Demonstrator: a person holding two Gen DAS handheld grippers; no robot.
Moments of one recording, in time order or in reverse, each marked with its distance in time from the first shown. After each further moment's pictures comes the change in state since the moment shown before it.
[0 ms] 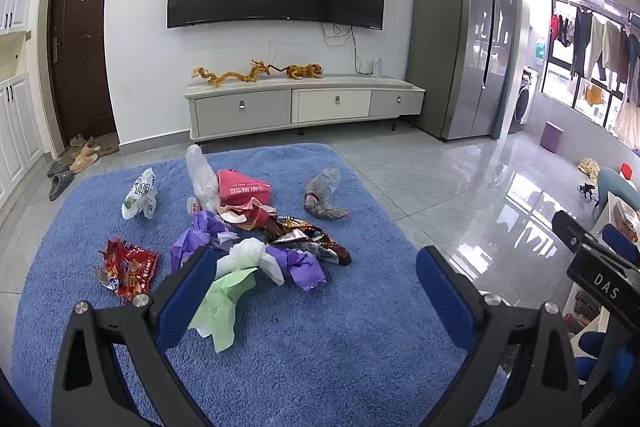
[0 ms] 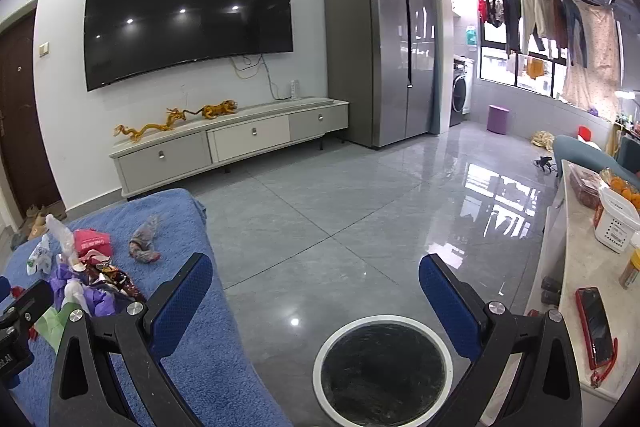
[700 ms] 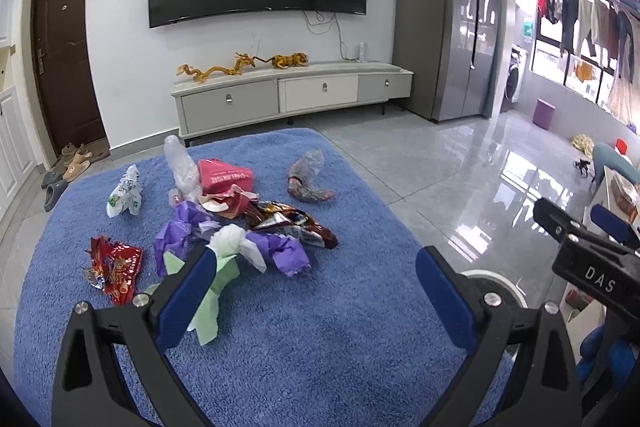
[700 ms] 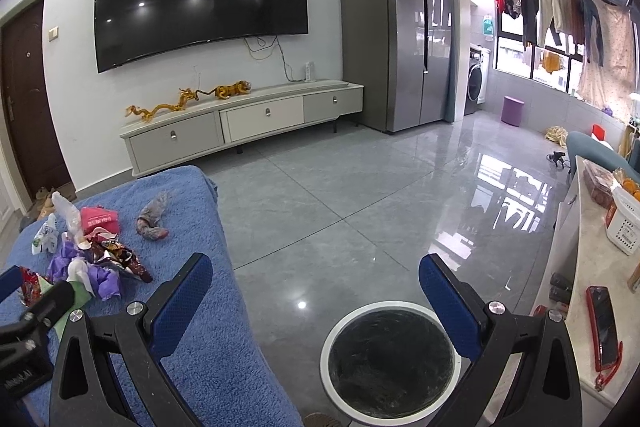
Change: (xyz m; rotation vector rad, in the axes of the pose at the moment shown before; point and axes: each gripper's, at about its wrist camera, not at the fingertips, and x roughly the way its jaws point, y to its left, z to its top) left arm 0.012 -0.019 -0.012 0.076 0.043 -0.027; right arm 0.013 0.003 -0.006 -0.025 0.070 0.047
